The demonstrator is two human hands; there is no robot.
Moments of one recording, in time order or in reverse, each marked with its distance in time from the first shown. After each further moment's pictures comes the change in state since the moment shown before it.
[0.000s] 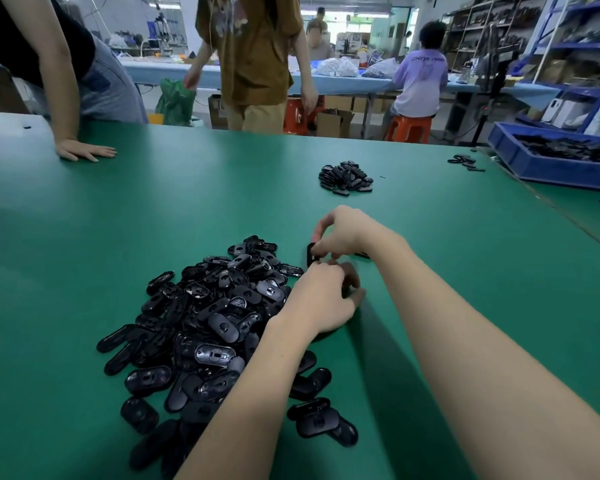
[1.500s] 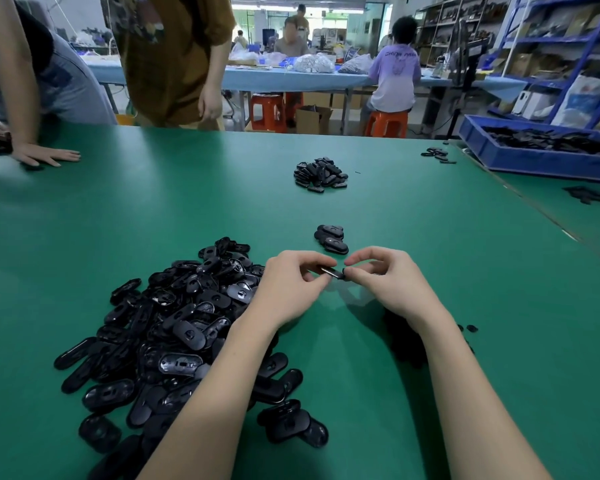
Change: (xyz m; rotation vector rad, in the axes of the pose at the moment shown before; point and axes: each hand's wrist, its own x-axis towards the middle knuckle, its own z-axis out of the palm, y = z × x) left_hand 0.002 0.002 -0.005 -0.357 0.138 -0.051; right_hand -0.088 0.094 0.023 0.590 0.300 0.072
